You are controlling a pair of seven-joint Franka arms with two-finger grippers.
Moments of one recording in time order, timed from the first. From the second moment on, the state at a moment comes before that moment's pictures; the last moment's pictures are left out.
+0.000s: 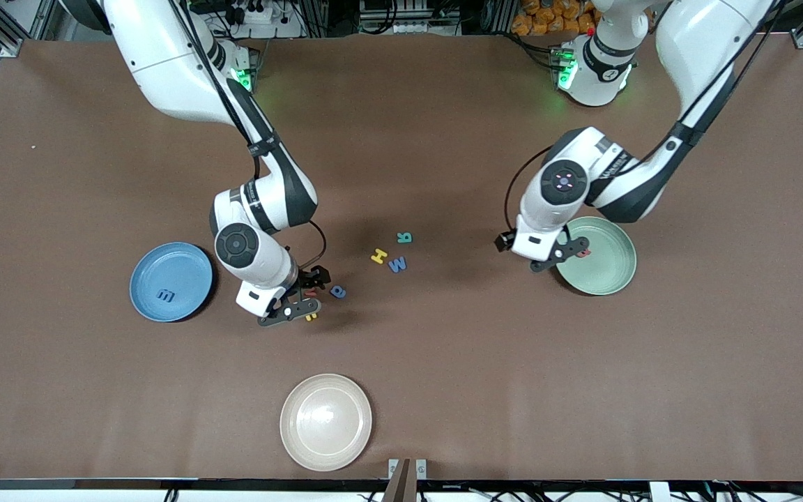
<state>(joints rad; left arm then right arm) 0.22 0.49 -0.79 -2.01 0.42 2.19 -1.26 0.50 0.66 -0.08 -1.72 0.17 2.35 0.02</state>
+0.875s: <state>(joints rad) -0.02 0.61 -0.78 -1.86 0.42 2.20 -1.53 0.54 0.70 -0.08 -1.75 0.17 2.45 0.06</state>
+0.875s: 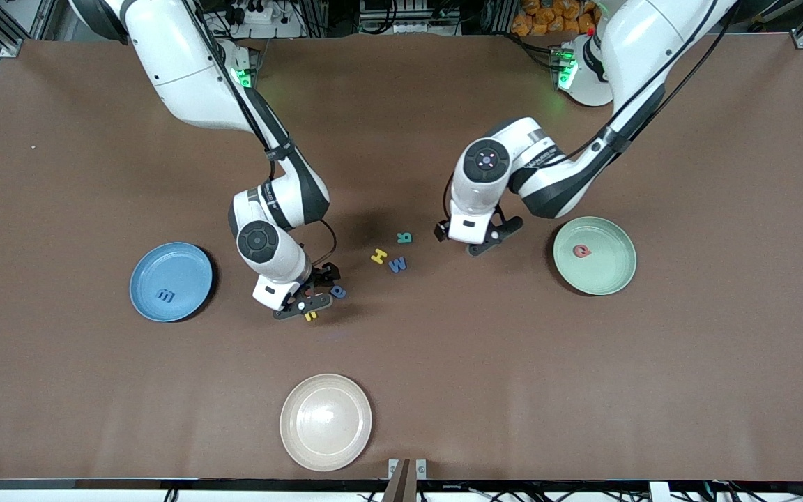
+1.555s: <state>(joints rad) -0.24 0.71 -0.68 -1.81 0.56 2.34 -1.53 0.53 0.69 -0.09 -1.74 0.17 2.45 0.06</state>
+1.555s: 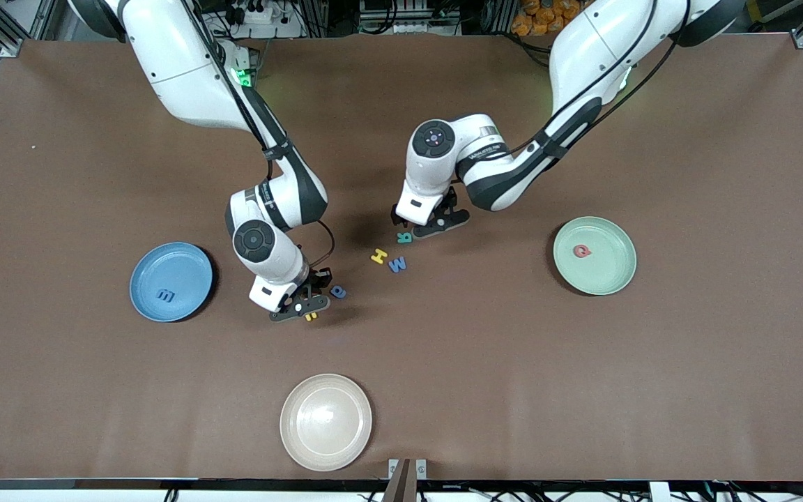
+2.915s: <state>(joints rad) -0.55 0.83 -0.40 -1.60 0.56 2.33 -1.36 0.18 0.49 -0.21 -1.93 0.00 2.30 -0.31</state>
